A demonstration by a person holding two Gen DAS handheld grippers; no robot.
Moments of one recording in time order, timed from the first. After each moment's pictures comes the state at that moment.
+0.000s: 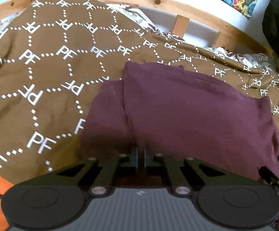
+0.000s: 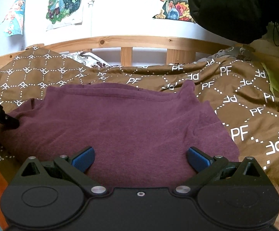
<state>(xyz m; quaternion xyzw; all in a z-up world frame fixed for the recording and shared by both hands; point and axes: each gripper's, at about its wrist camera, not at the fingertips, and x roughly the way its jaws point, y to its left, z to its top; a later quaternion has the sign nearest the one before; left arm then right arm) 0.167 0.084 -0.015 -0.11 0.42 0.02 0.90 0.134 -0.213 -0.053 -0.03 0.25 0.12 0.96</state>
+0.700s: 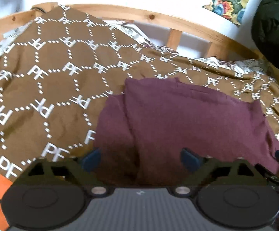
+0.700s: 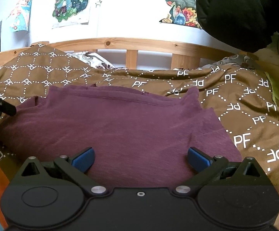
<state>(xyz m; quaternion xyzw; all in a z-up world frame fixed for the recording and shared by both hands) 0.148 0.096 -0.001 -0.09 0.38 0.01 0.92 0.130 -0.201 -0.051 -0.05 0.24 0.12 0.96</state>
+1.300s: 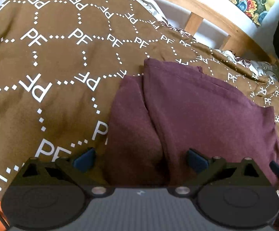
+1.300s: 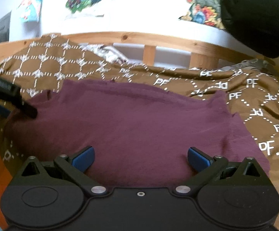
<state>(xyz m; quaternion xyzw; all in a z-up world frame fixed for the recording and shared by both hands) 0.191 0.140 -0.037 -0.16 0.44 -0.01 0.88 0.139 -0.158 -0.056 -0.08 0.26 0.15 0.95</state>
